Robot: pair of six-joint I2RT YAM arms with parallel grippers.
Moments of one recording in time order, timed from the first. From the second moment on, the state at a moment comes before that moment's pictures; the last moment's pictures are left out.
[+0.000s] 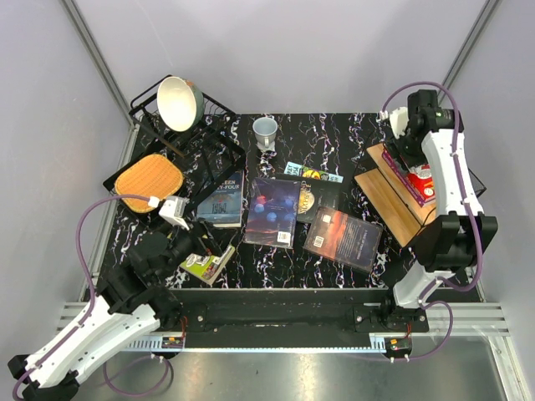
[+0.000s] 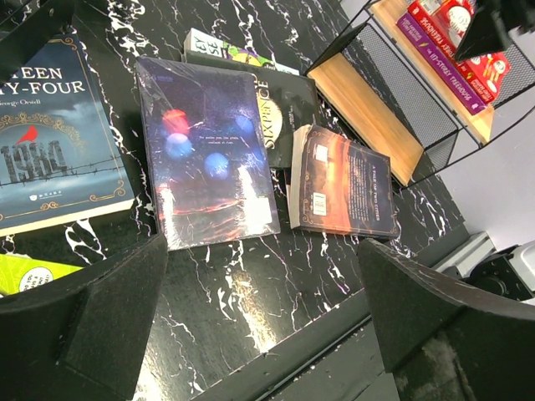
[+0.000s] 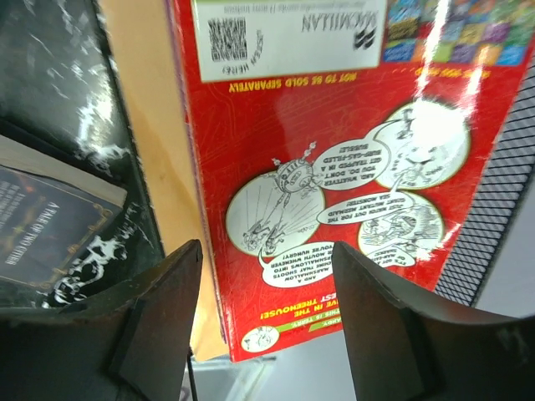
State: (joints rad) left arm -0.79 0.35 0.55 -0.39 -0.16 -0.59; right arm -0.04 1.70 1.80 -1.23 0.20 -0.53
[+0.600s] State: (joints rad) left arm -0.69 0.78 0.57 -0.27 -0.01 -0.61; right arm -0.04 1.33 1.30 -0.81 -0.88 -0.18
